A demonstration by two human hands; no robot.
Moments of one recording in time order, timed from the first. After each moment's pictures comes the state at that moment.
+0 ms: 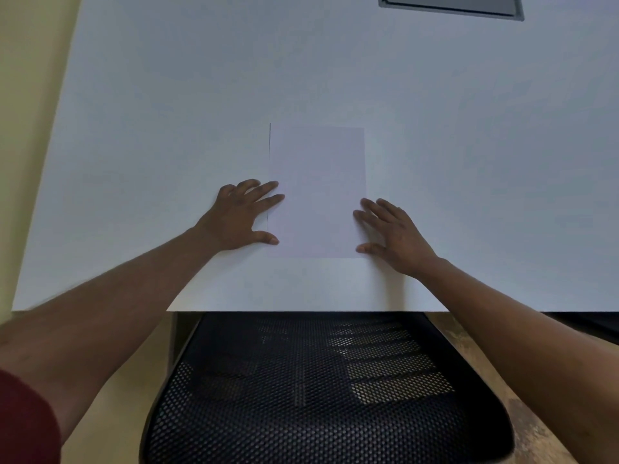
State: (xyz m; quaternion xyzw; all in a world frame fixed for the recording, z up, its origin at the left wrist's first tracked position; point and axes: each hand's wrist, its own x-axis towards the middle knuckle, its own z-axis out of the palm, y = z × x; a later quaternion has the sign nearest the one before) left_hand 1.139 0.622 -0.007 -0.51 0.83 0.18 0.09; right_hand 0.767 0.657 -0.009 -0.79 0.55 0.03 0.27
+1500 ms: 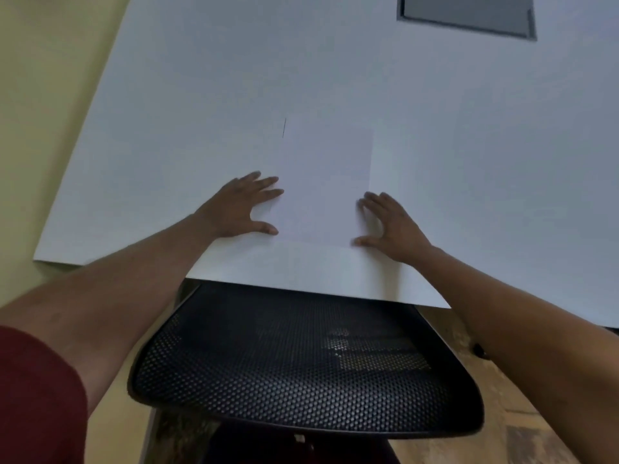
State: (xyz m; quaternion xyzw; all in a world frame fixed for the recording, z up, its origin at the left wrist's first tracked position) left_hand 1.147 0.651 -0.008 -0.54 0.80 0.27 0.07; right_hand 0.765 0.658 0.000 -0.76 0.57 0.01 0.32
